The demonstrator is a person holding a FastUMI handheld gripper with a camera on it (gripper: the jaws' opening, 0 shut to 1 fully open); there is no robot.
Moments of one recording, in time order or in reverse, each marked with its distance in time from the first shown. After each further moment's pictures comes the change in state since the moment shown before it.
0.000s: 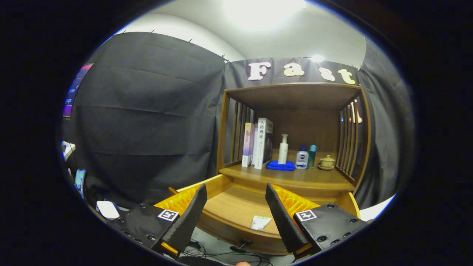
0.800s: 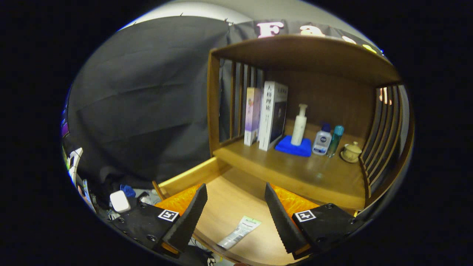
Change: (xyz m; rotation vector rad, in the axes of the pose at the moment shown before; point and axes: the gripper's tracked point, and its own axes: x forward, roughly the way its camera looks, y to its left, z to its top) arm 0.104 -0.061 -0.028 -0.013 0.458 0.172
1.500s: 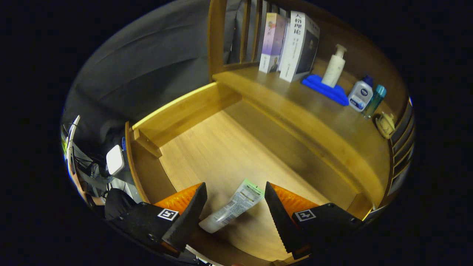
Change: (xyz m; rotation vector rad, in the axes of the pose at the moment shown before) arm 0.063 -0.002 -0.119 -0.073 0.502 0.079
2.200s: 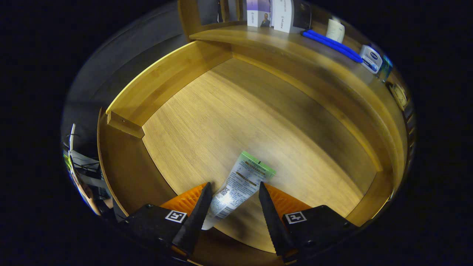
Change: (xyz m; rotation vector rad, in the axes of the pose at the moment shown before) arm 0.036 -0.006 -0.045 0.125 0.257 0.061
